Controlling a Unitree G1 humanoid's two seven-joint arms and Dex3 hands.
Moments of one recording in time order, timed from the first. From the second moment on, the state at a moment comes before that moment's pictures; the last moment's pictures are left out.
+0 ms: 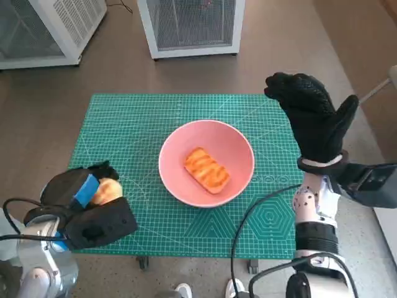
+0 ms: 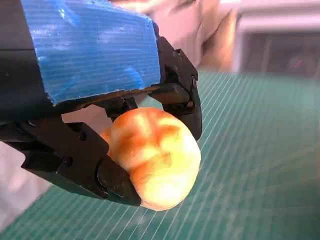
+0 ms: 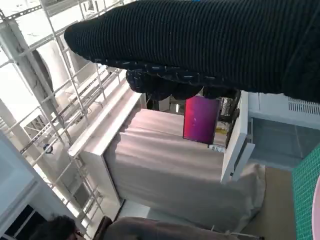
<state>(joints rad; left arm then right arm) -0.11 0.53 0.00 -0.55 1.04 0.51 -0.64 -0.76 -0.08 -0.30 0.71 0.54 -0.58 0.87</state>
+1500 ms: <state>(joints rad) -0.59 0.33 -0.30 -0.28 0.96 0.20 -0.46 -0.71 -0.08 -0.31 0.69 0.55 -0.60 0.88</state>
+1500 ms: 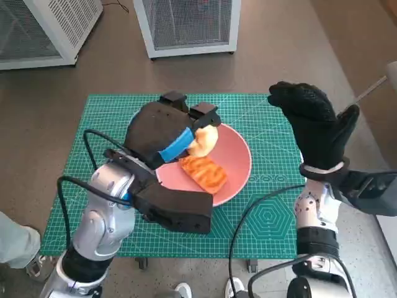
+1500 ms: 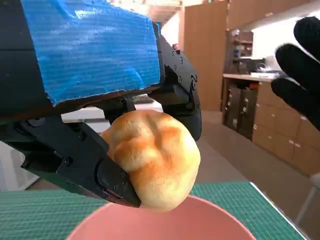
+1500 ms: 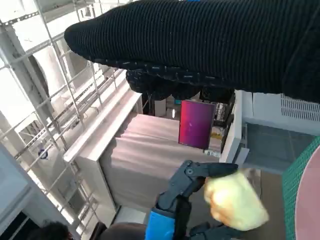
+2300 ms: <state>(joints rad) -0.55 0.30 -0.31 -0.33 0.97 0.35 -0.61 -0.69 -0.07 -0.29 0.67 0.53 -0.60 0.83</state>
